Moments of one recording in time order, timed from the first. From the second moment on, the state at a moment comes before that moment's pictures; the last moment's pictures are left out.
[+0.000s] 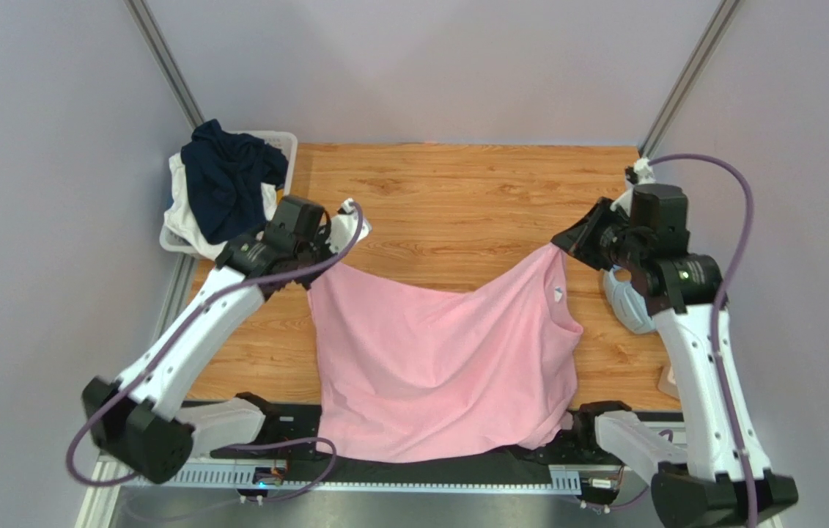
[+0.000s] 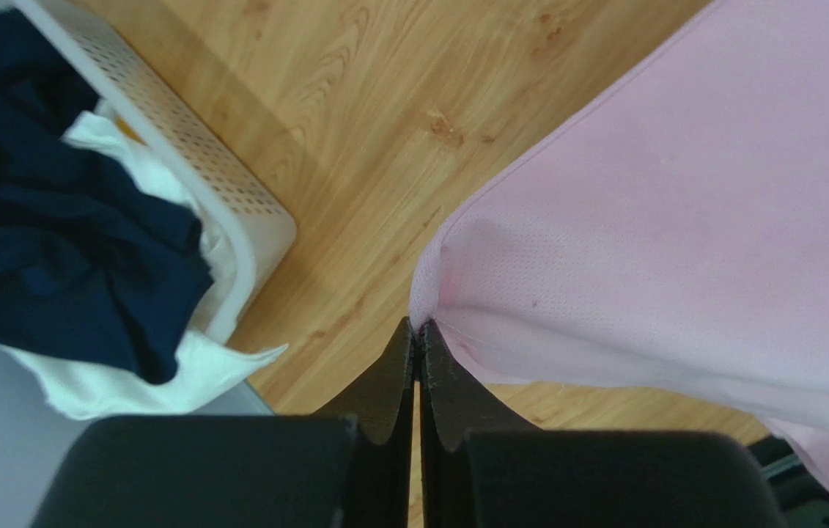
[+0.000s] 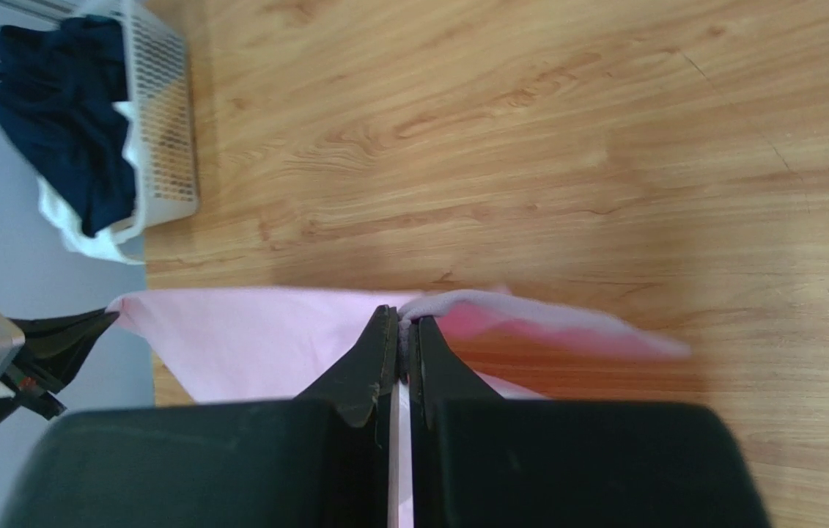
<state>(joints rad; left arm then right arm) -0.51 1.07 1.13 -0.89 -0.13 0.54 0.09 0.94 1.28 -0.89 -0.23 0.59</state>
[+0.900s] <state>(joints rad) -0.27 1.66 1.33 -0.65 -0.05 0.48 0.07 1.60 1.25 -0.71 -0.16 0.57</state>
